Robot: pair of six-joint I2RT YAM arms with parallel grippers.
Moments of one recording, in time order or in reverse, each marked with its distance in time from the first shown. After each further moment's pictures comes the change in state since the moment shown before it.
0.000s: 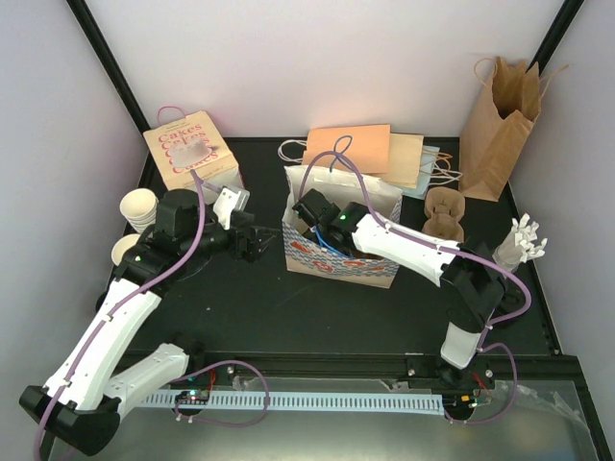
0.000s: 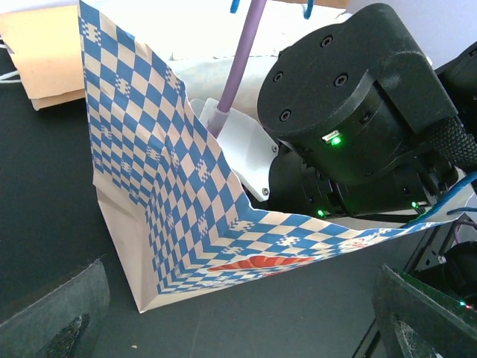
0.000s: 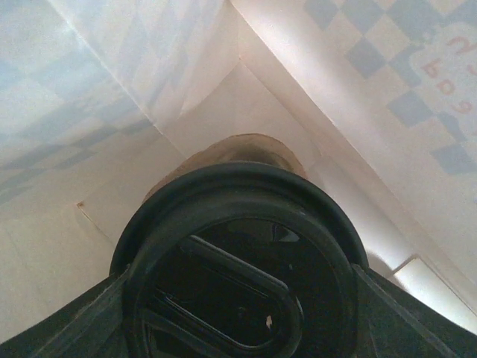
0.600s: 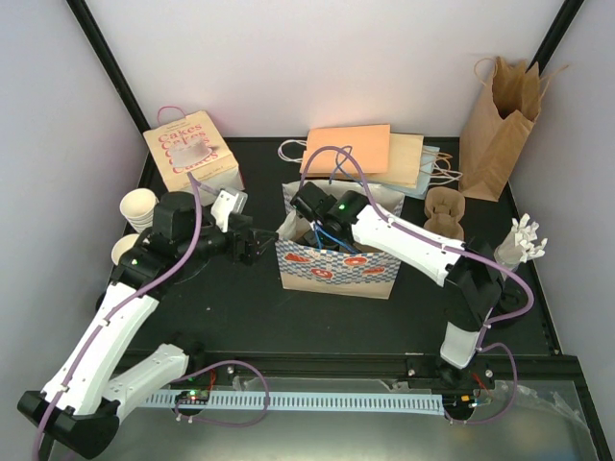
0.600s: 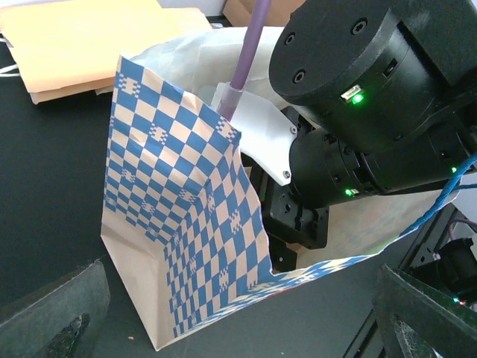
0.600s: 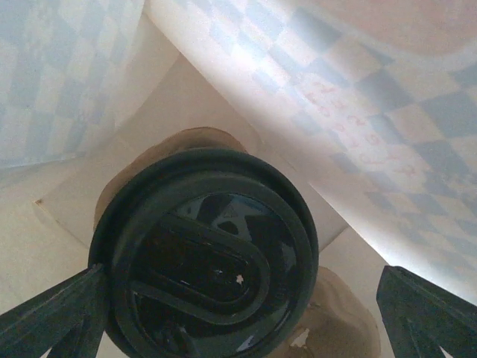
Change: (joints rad) left arm 0.000 -0.024 0.000 -0.029 0.000 -0.006; right arm 0.003 0.013 0.147 -0.241 -0.029 0.000
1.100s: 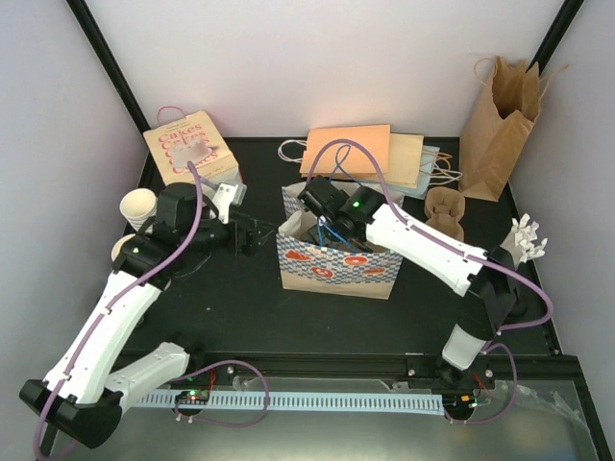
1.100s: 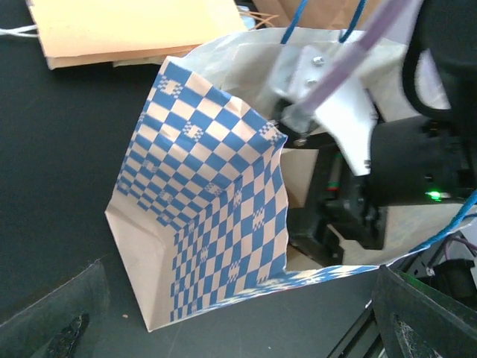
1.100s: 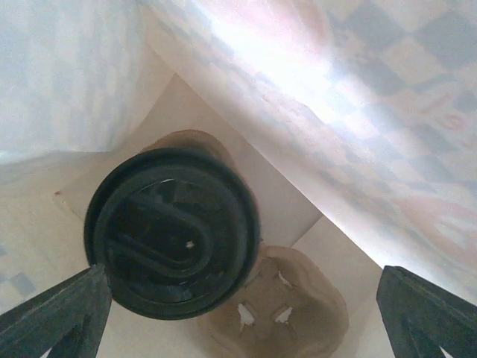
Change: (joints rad) left arm 0.001 0.072 0.081 -0.074 -0.028 -0.076; right arm 0.000 -0.074 0.031 -0.068 0.010 0.000
